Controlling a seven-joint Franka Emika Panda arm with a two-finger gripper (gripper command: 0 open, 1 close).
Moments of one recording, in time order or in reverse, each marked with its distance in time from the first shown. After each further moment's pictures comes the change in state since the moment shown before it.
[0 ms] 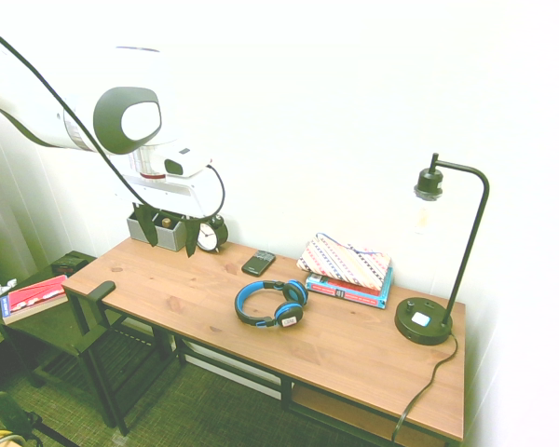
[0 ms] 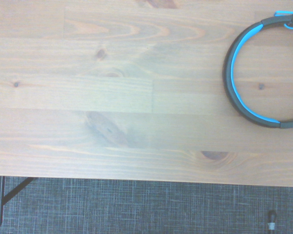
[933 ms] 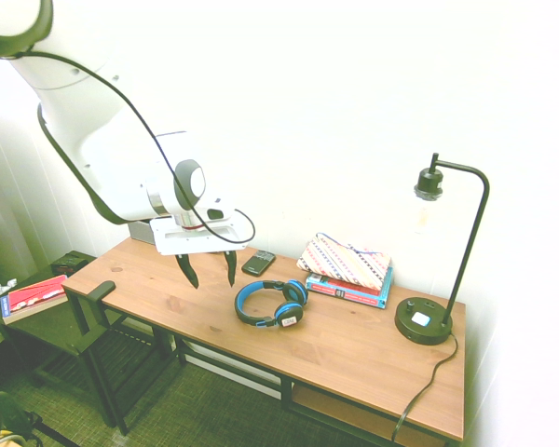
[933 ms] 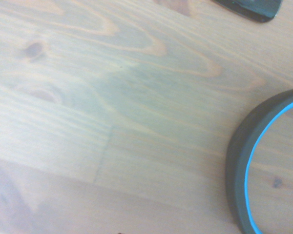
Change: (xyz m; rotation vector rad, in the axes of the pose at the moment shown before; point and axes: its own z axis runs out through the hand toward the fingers) arm 0.061 -0.066 0.156 -0.165 0.104 -0.264
